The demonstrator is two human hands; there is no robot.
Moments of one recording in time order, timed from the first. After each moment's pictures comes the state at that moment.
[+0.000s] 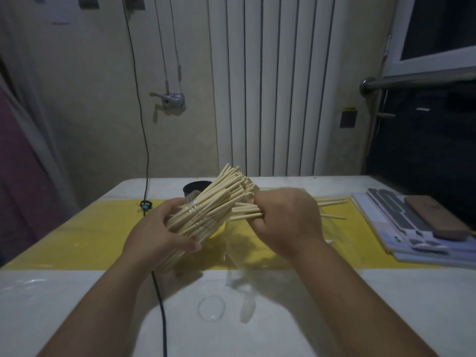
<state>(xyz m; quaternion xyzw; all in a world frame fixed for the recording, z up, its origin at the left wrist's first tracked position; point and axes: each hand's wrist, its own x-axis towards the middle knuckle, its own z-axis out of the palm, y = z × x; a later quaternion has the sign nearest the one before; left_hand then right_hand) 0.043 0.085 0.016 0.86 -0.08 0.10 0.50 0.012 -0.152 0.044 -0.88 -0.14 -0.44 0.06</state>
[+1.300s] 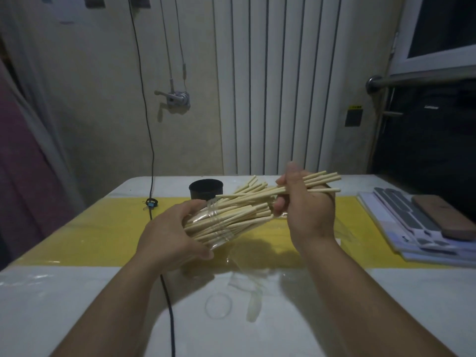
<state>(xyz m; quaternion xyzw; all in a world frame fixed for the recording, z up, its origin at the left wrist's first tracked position) 0.041 0.079 0.014 0.91 -0.10 0.11 0.40 0.005 -0.141 0.051 -0.60 -0.01 -0.34 0.72</state>
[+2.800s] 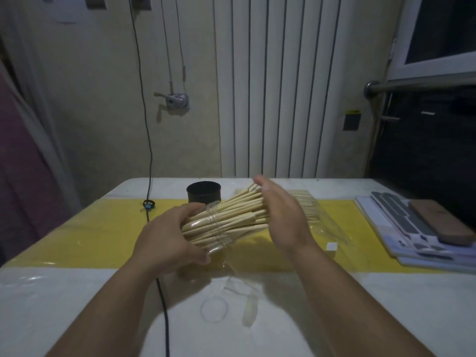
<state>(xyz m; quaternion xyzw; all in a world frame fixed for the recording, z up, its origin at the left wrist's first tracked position) 0.041 0.077 0.014 0.92 -0.11 0.12 0.35 0.018 -0.140 0.038 -0.77 -0.08 -0.23 0.59</state>
